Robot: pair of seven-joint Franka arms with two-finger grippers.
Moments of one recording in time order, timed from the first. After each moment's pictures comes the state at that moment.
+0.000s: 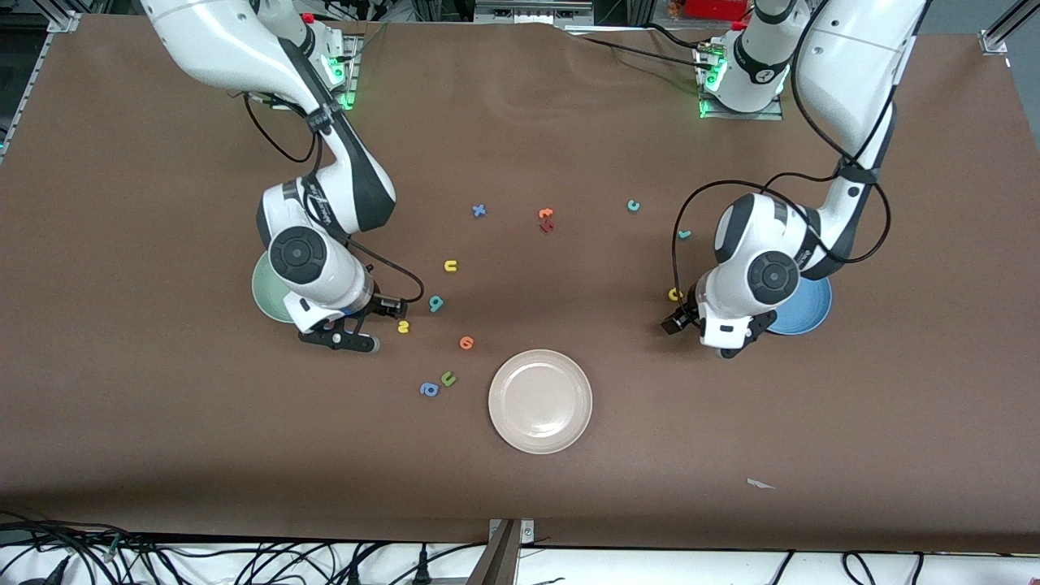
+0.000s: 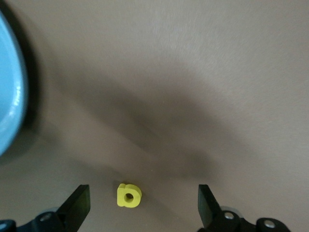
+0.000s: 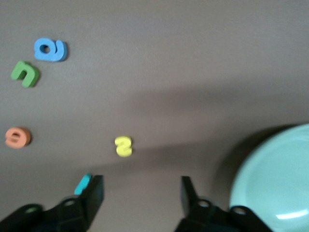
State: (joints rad) left arm -0.22 0.58 -0.08 -1.84 -0.08 2.25 -0.95; right arm 0.38 0.59 0.03 -1.69 0.00 2.23 0.56
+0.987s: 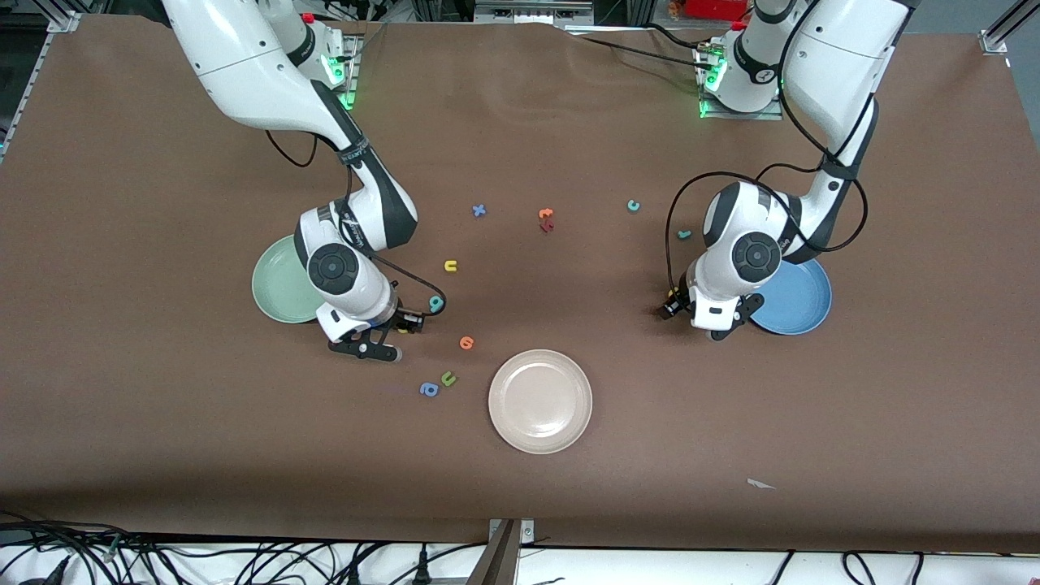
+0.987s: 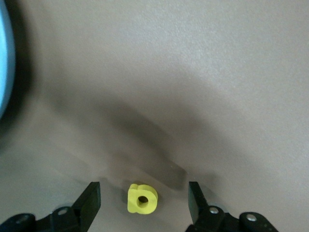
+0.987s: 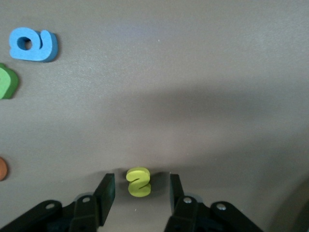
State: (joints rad) left arm -0.23 0.54 -0.09 -2.00 -0.08 2.42 -0.95; right arm 0.41 0.71 0.03 -1.68 0.00 2.39 0.59
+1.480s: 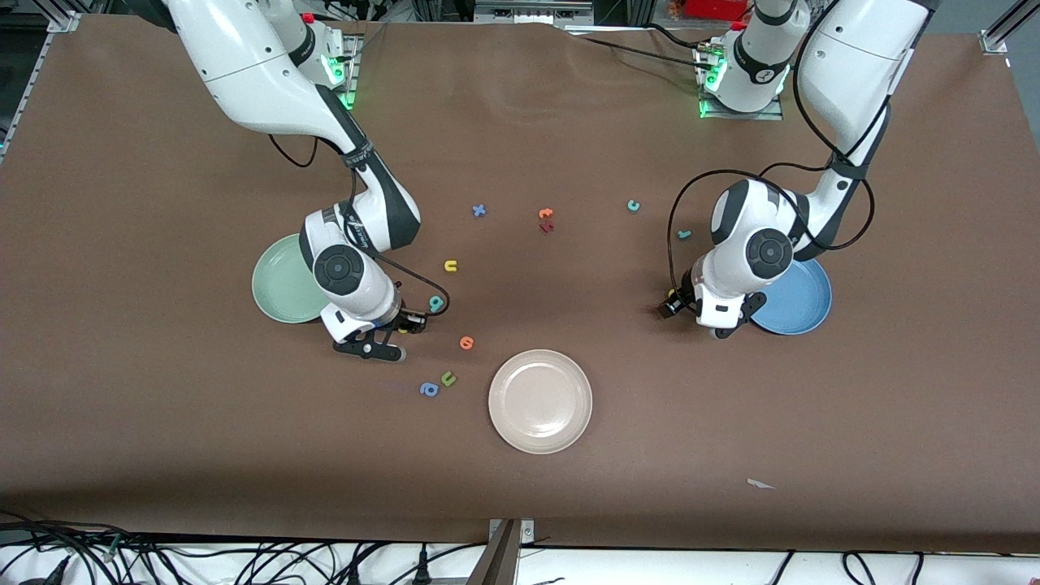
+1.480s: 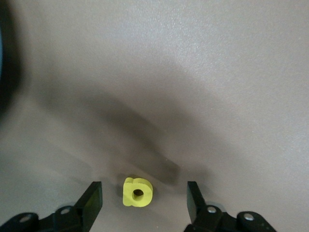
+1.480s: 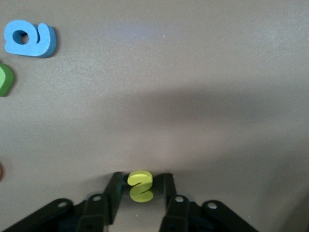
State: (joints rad) left arm -0.10 0.53 -0.21 -2.04 -0.08 2.47 -0.93; right arm 0.41 0.72 0.02 -1.68 -0.01 2.41 0.59
